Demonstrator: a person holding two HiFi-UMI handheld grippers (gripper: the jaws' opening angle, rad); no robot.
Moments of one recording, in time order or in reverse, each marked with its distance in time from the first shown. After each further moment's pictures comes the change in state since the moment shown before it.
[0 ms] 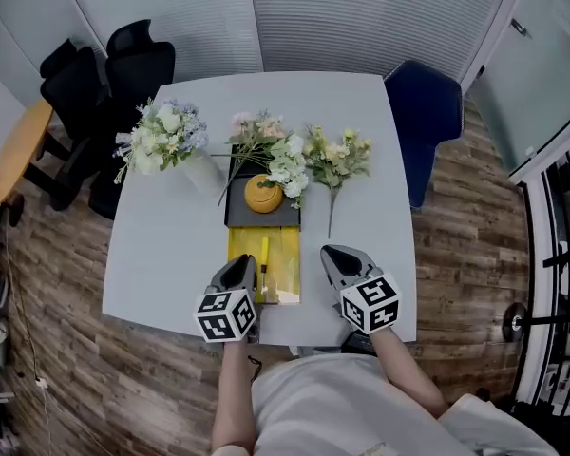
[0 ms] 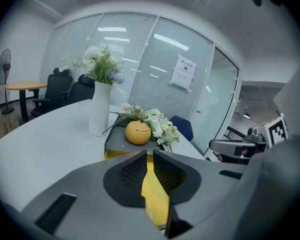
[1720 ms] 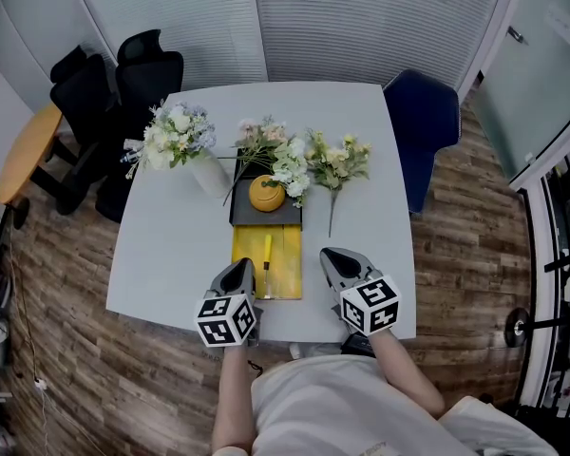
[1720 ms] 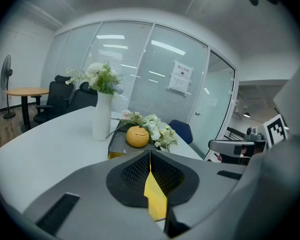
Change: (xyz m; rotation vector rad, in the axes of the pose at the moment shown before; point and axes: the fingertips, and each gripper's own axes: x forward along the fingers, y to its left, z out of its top) left arm -0.035 -0.006 0.002 0.030 -0.063 0.013; right arm -0.021 0.023 0.004 0.006 -0.043 0.012
